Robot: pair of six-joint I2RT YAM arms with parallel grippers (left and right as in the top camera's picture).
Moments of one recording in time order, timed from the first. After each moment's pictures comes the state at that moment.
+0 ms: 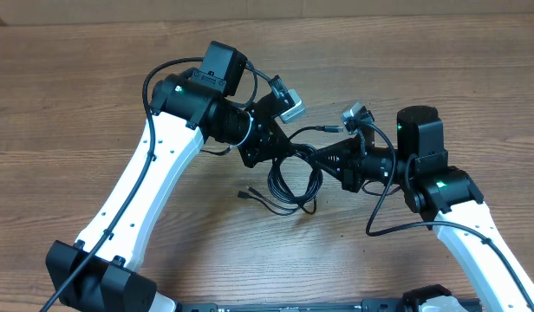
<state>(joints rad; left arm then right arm) -0.41 1.67 1.64 -1.20 0.78 0.53 0.24 1.20 0.85 -0.35 -0.88 0.04</state>
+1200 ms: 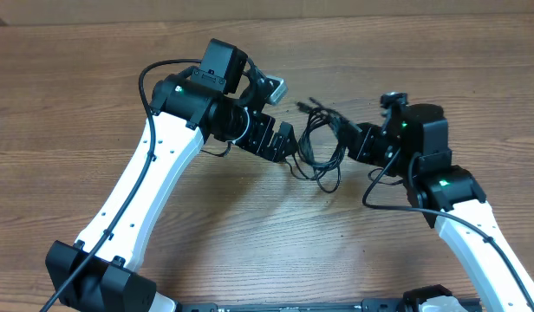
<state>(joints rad) -0.41 1.67 1.64 -1.15 0.52 0.01 0.20 1.20 0.85 -0.32 -0.40 0.60</state>
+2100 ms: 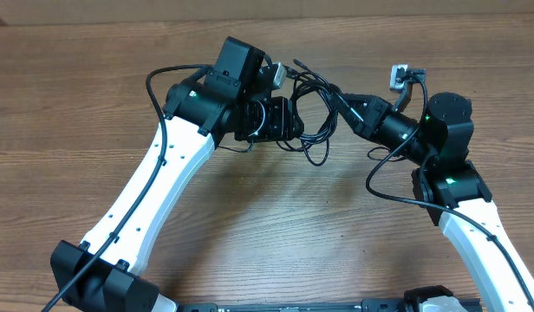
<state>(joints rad) -0.47 1.67 1.64 -0.99 0.47 -0.48 0.15 1.20 0.85 0.09 -0.68 0.87</state>
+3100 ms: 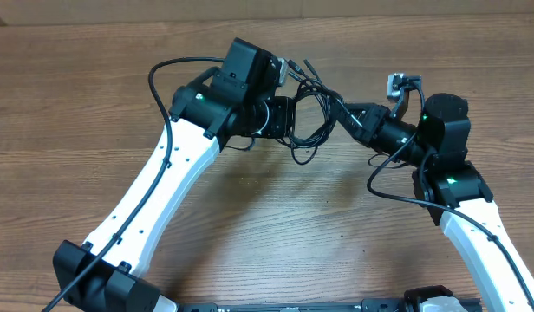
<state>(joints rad) -0.50 1.67 1.64 -0.97 0.30 -0.42 0.15 1.20 0.85 -0.04 -0.71 0.86</state>
